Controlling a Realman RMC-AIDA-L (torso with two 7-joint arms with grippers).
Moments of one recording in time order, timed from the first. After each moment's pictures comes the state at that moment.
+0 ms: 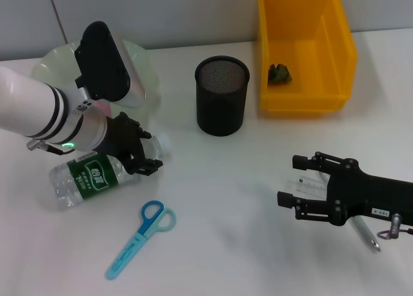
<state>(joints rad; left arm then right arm) -0.75 -2.08 1.47 0.87 2.41 1.04 -1.91 0.20 2.06 -1.08 -0.69 -1.55 -1.45 1.15</state>
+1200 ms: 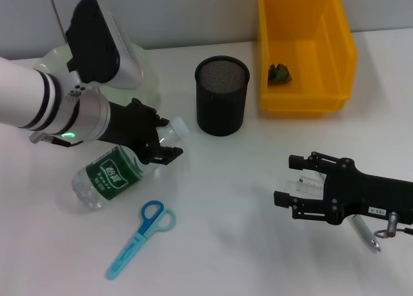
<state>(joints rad) -0.69 -2.07 1.46 1.02 2.30 1.13 -1.91 0.22 2.06 -1.08 -0.68 -1.55 -1.45 1.16</state>
